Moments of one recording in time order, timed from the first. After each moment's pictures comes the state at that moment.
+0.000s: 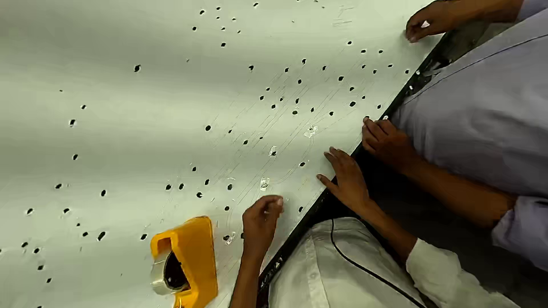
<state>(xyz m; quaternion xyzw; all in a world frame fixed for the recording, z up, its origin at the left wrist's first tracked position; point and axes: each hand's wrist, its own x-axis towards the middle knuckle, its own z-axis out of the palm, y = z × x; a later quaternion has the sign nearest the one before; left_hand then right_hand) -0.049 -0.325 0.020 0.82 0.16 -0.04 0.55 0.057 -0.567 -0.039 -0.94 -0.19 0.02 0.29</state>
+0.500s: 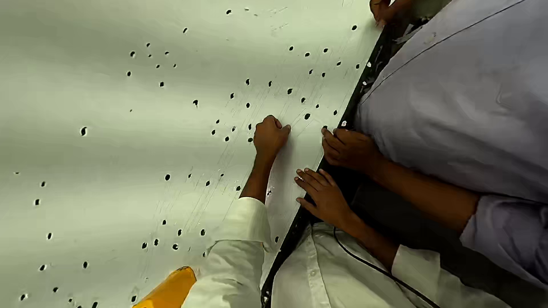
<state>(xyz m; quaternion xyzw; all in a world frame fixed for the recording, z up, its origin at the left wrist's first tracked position) 0.247 -0.443 0.005 0.93 0.08 -0.19 0.29 0.056 -0.592 -0.064 -0.93 -0.21 -0.02 0.31</state>
